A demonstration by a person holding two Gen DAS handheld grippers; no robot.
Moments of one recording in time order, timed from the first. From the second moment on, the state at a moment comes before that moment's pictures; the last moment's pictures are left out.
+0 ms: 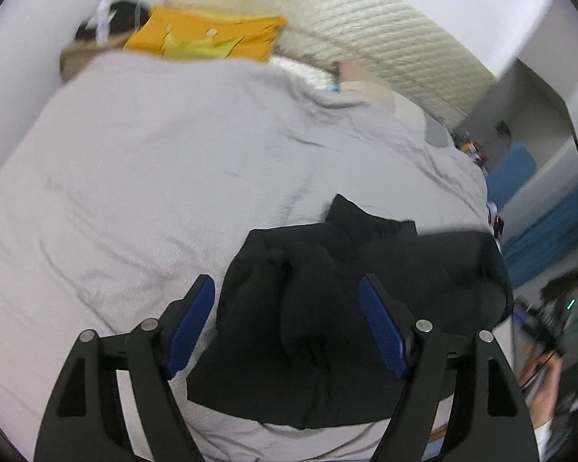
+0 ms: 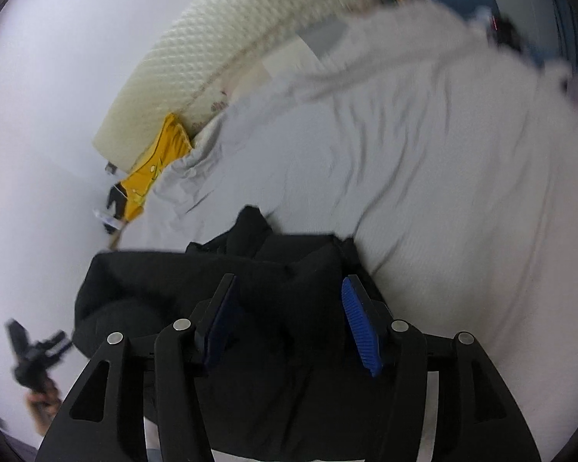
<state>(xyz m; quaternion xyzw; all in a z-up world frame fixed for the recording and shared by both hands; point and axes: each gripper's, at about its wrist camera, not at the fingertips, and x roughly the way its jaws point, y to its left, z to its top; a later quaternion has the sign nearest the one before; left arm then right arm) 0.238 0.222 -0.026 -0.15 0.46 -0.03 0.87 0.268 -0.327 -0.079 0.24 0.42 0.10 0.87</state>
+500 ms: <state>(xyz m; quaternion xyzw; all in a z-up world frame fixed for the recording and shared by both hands) 0.216 0.099 -0.068 -0.01 0.35 -0.06 0.93 0.241 -0.188 -0.086 0.08 0.35 0.15 0.92</state>
